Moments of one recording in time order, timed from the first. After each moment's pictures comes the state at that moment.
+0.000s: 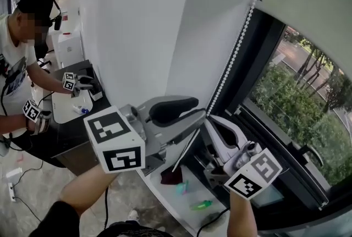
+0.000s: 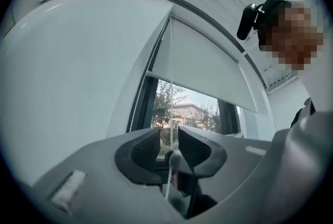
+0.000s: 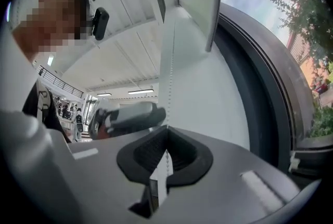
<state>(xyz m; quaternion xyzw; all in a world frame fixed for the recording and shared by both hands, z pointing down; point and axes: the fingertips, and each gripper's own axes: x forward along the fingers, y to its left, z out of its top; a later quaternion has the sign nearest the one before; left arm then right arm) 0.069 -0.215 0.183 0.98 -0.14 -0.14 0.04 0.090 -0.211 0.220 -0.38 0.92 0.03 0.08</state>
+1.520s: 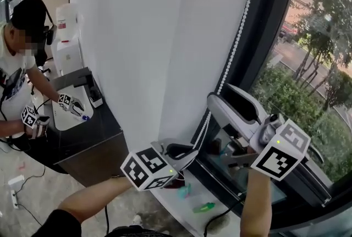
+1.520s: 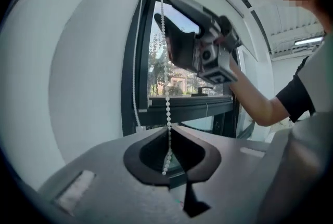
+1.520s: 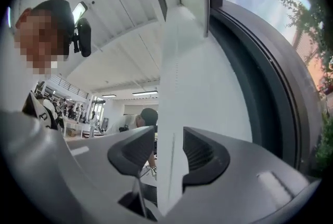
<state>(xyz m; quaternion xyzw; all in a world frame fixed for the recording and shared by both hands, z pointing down) 0.116 -0.205 0.351 0.98 -0.15 0.10 0.04 0.089 -0.216 0.137 -0.35 0.93 0.03 0.08</state>
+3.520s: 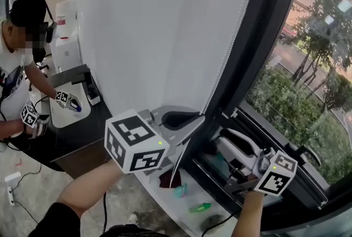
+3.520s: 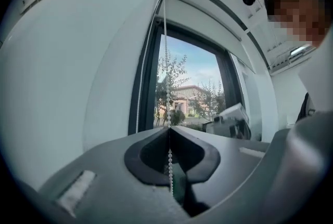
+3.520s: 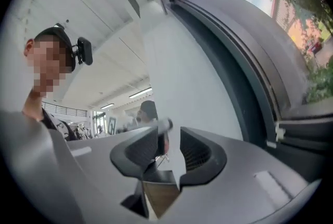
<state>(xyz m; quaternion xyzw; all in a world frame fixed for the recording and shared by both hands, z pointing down) 0.102 -0.228 0.223 0.99 -0.16 -0.04 0.02 0.144 -0.189 0.234 -0.34 0.93 -0.11 0.09</state>
